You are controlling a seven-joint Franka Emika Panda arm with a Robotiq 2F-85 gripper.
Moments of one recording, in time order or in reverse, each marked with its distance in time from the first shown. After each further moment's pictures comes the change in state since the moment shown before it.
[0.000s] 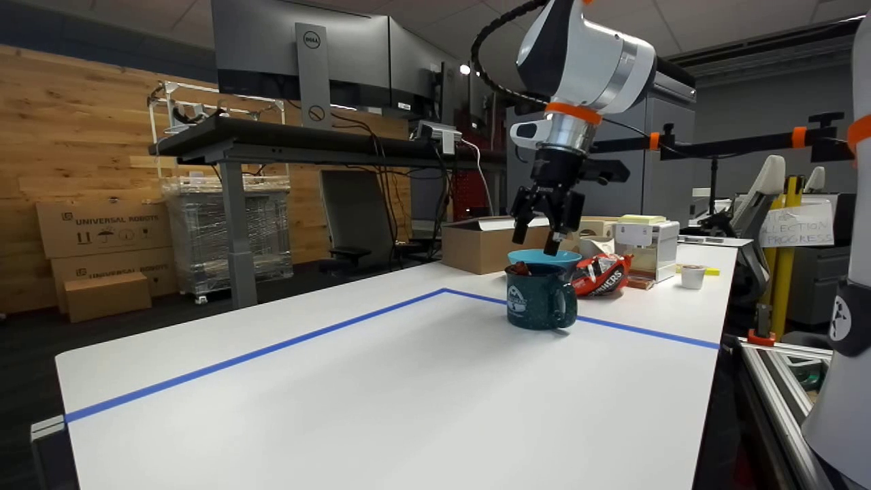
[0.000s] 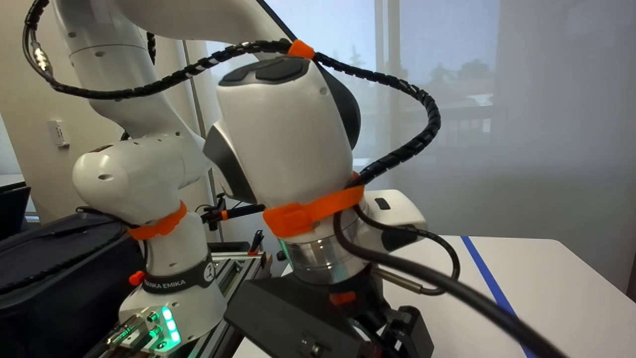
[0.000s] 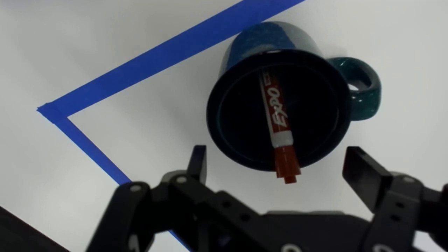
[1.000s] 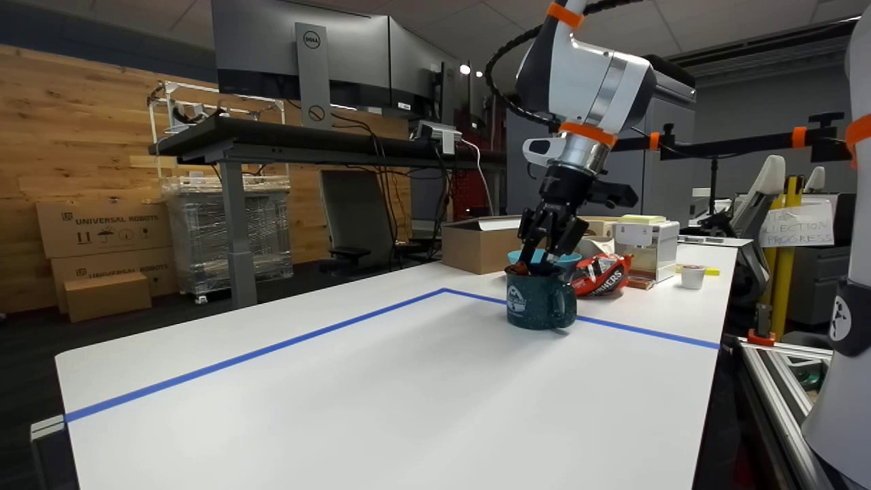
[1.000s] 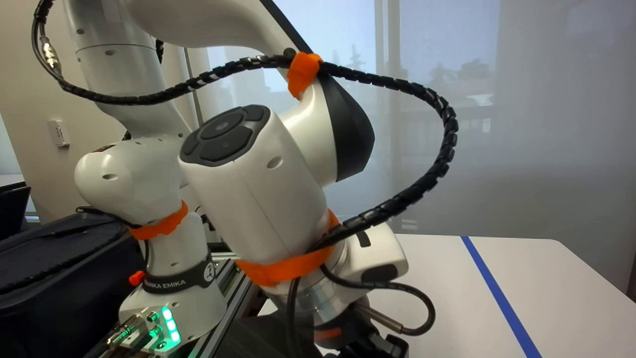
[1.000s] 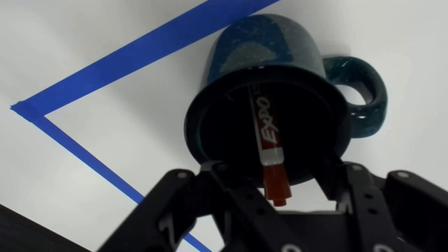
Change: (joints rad) arm 0.044 0.081 -0.054 -0.001 0.344 -0.003 -0.325
